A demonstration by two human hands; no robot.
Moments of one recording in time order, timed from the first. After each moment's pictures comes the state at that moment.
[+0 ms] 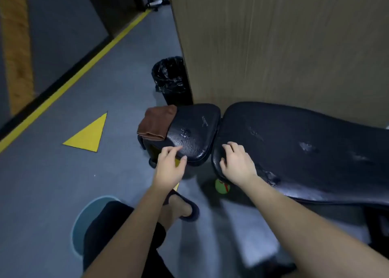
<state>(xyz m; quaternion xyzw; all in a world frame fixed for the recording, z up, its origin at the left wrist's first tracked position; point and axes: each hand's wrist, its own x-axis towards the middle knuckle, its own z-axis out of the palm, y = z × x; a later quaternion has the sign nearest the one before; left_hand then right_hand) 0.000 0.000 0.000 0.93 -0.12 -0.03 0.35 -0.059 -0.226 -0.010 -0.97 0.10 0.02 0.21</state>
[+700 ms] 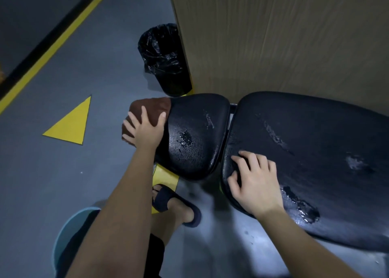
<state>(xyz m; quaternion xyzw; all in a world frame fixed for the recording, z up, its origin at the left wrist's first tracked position) 0.211 -0.008 -0.052 0.97 0.13 -0.06 0.21 -0.030 -0.233 -0.056 -0.98 0.09 -0.13 0.13</state>
